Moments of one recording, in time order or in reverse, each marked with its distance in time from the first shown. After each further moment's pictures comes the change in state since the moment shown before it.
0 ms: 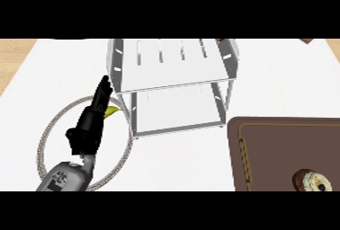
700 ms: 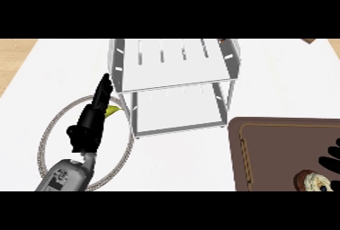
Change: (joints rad) left arm -0.016 -0.007 0.010 0.012 -0.003 -0.011 0.001; right arm 0.046 -0.023 0.149 0.036 0.173 -0.066 -0.076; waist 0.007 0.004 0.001
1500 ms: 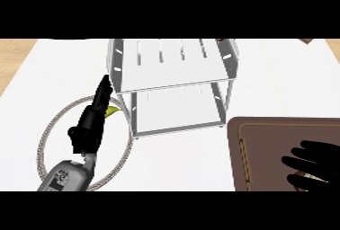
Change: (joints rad) left arm 0.010 -0.010 0.008 0.010 -0.009 -0.002 -0.011; right arm 0.071 -0.089 0.234 0.039 0.269 -0.132 -0.152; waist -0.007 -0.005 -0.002
